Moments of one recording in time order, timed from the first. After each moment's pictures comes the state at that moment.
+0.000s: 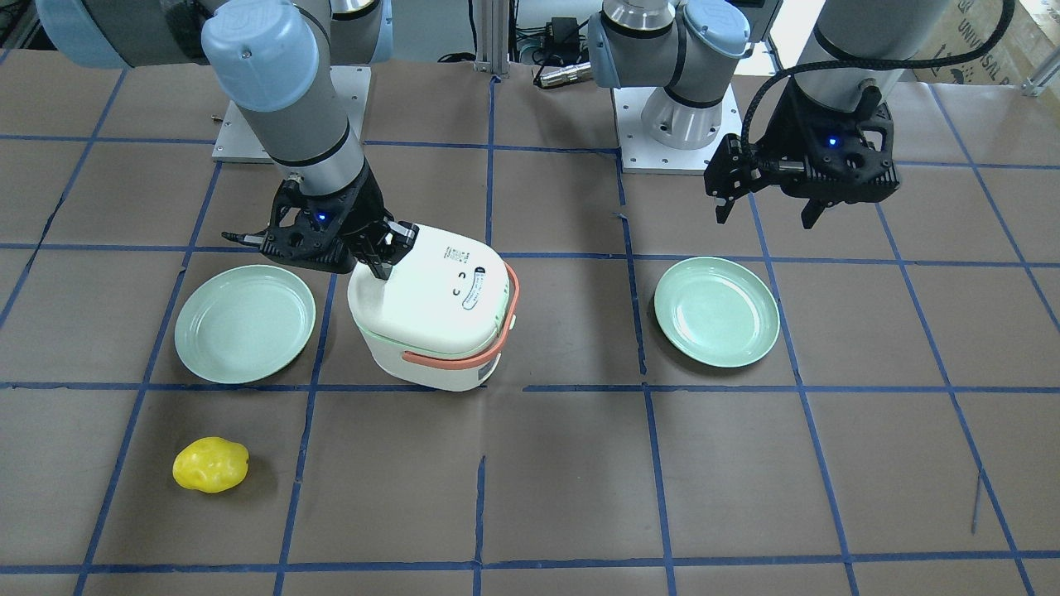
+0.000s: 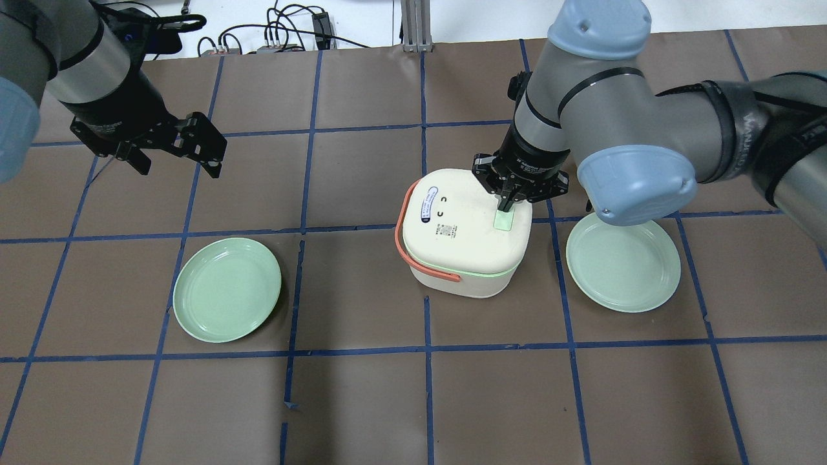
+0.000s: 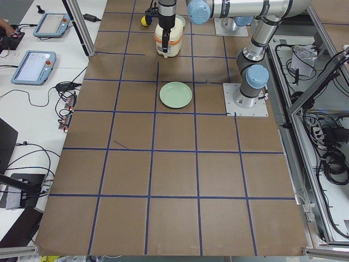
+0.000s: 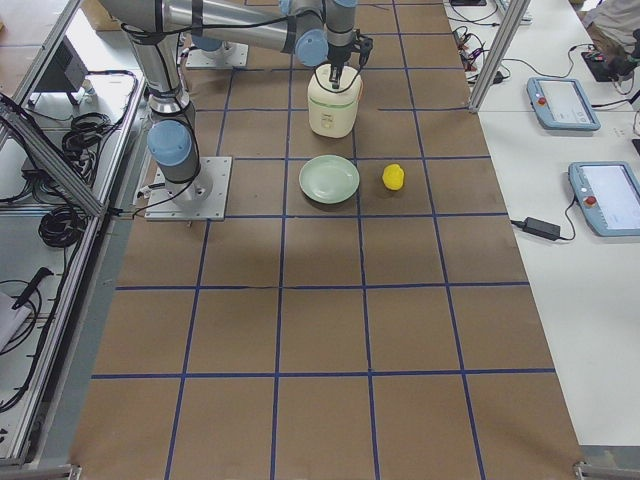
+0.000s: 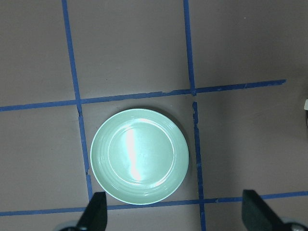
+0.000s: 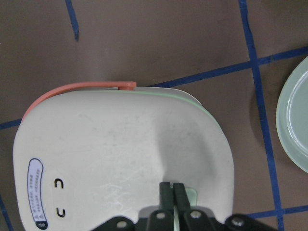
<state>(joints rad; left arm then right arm) -1.48 -1.52 -1.65 -1.51 1.61 0.17 1.73 -1.49 1.78 -1.89 -1.44 0.39</state>
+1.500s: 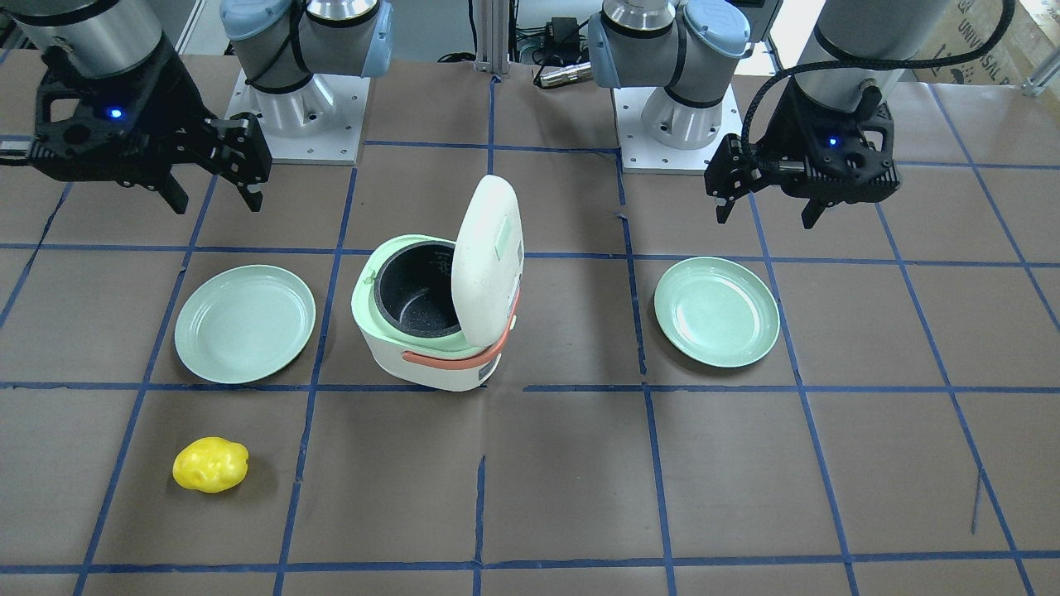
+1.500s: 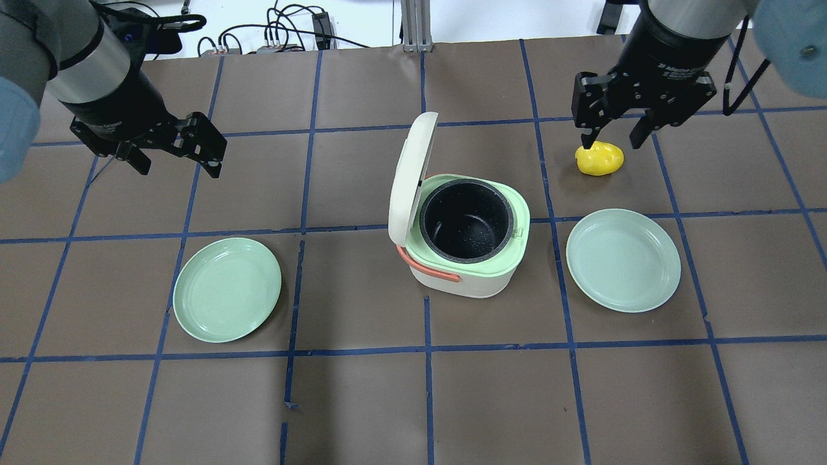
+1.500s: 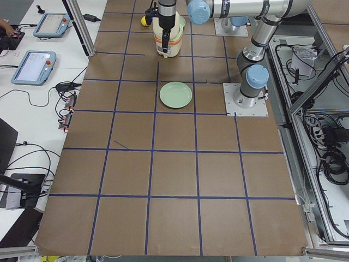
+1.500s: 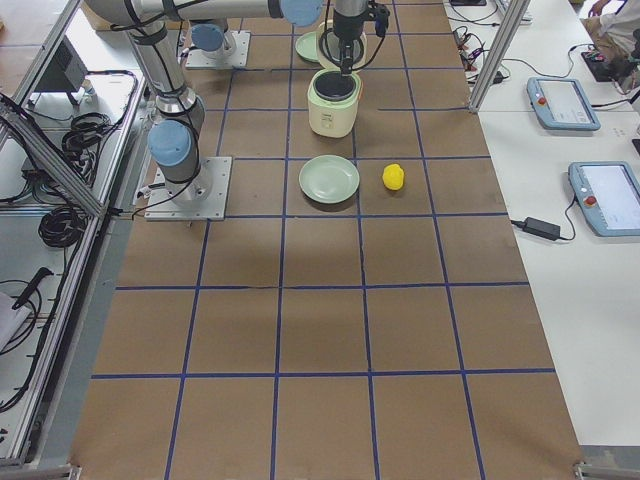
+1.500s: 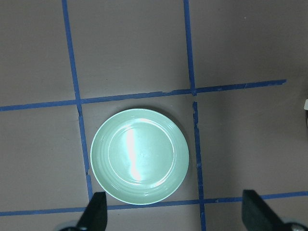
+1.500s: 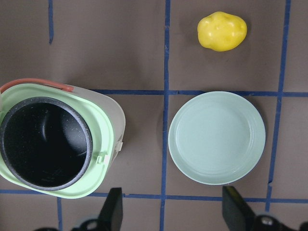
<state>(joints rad) -1.48 -1.52 -1.65 -1.51 1.61 0.17 1.50 -1.57 1.51 -1.51 -1.53 -0.10</state>
